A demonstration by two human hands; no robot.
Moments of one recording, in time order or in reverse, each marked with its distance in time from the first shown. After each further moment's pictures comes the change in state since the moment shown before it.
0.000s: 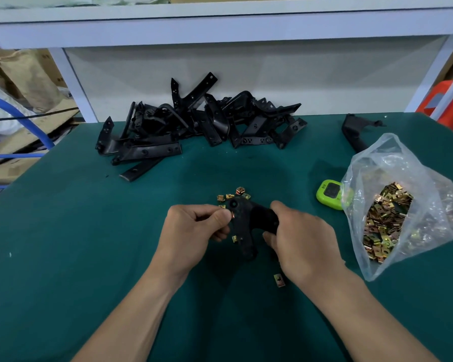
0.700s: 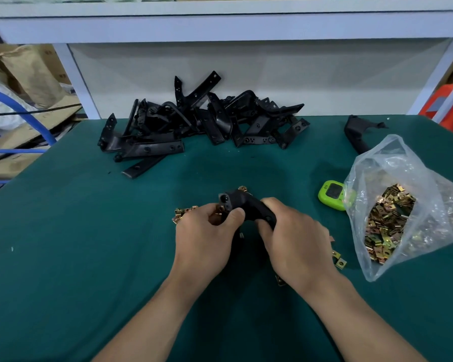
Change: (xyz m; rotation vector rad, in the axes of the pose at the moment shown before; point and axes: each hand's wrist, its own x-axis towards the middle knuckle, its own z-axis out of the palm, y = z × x) left_hand -0.007 -0.001 0.025 0.320 0.213 -0.025; right_hand -0.001 -0.010 0.011 0.224 0.126 0.003
